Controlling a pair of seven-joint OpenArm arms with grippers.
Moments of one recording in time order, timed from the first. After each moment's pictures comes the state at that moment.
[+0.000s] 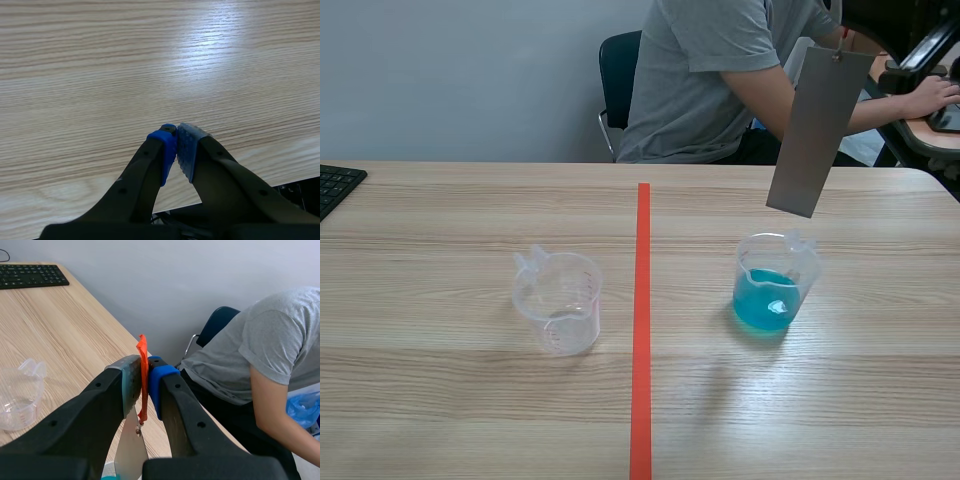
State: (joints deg) left arm 52.9 -50.1 2.1 91.8 -44.4 -8.2 -9.8; right arm 1.3 29.7 12.2 114.2 32.5 45.5 -24.0
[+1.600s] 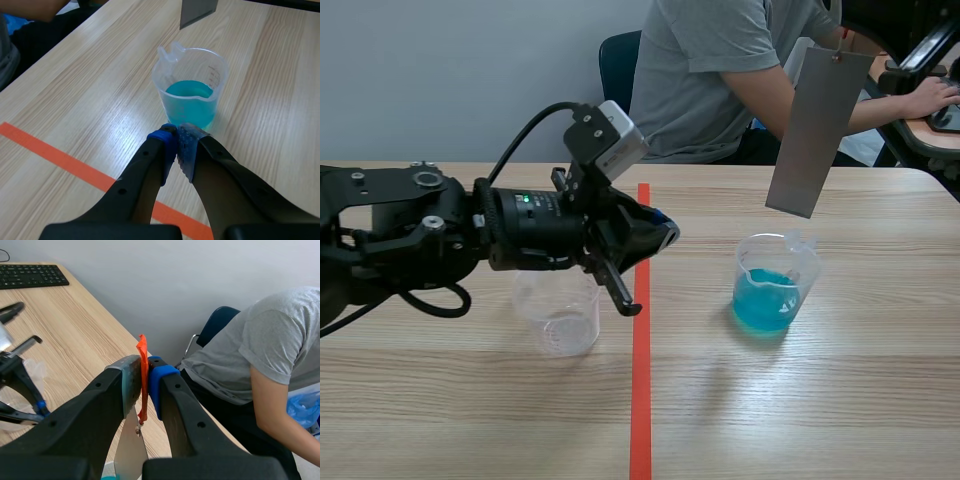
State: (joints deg) left arm -33.5 -33.2 68.4 81.7 -36.7 -14.8 -2.1; right arm 1.3 29.7 12.2 114.2 32.5 45.5 -24.0
